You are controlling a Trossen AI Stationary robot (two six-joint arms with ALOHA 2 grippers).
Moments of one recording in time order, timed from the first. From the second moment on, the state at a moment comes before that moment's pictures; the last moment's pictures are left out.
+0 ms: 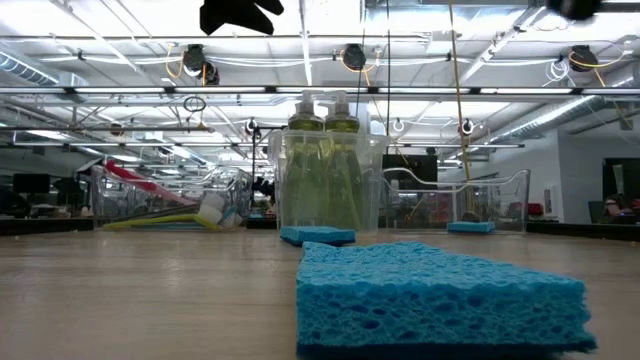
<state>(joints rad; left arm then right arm) -0.13 1.33 1.23 -0.54 -0.29 -0.36 0.78 0.84 0.52 0.34 0.71 0.74</state>
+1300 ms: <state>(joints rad) -0.13 1.33 1.23 -0.51 -0.29 -0.35 0.77 0.73 0.52 0.68 1.27 0.14</state>
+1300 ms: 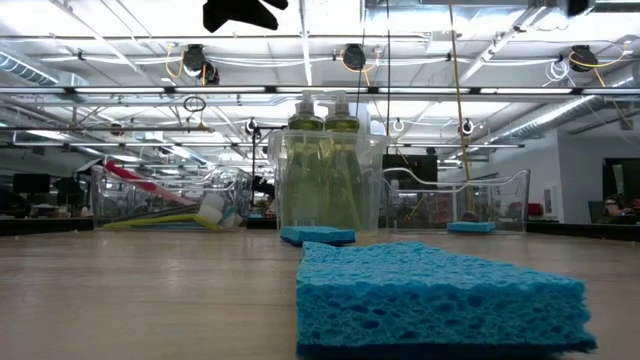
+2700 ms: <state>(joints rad) -0.07 1.33 1.23 -0.51 -0.29 -0.34 0.24 0.78 0.62 1.15 1.56 -0.74</state>
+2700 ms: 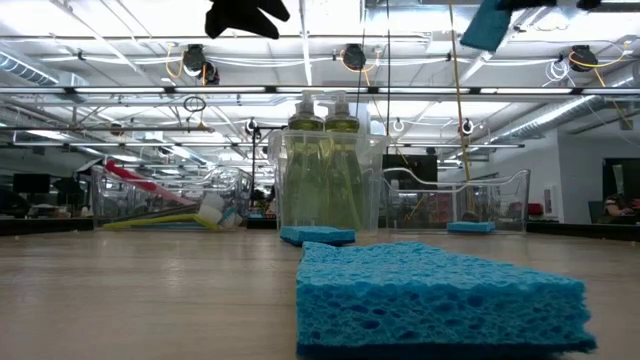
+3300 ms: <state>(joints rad) -0.05 1.33 1.23 -0.51 -0.29 -0.32 0.15 0.91 0.93 0.93 1.56 -0.95</state>
